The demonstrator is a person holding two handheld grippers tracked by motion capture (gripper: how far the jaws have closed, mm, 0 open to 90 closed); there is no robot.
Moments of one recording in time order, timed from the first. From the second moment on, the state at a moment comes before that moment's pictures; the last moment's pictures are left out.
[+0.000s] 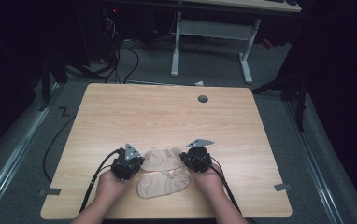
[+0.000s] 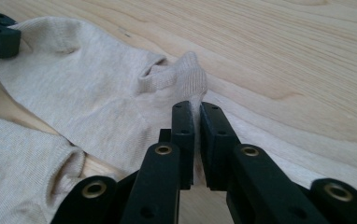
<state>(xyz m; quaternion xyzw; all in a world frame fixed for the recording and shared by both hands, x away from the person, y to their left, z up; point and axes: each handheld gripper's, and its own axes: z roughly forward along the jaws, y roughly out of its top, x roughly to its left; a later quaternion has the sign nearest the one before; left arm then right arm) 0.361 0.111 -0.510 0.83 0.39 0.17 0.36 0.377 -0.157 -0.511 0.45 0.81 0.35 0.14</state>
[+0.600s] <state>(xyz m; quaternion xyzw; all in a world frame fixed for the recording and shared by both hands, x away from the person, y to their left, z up) 0.347 0.131 -0.494 0.82 0.38 0.18 0.40 0.372 -0.153 -0.502 0.44 0.80 0.37 0.16</state>
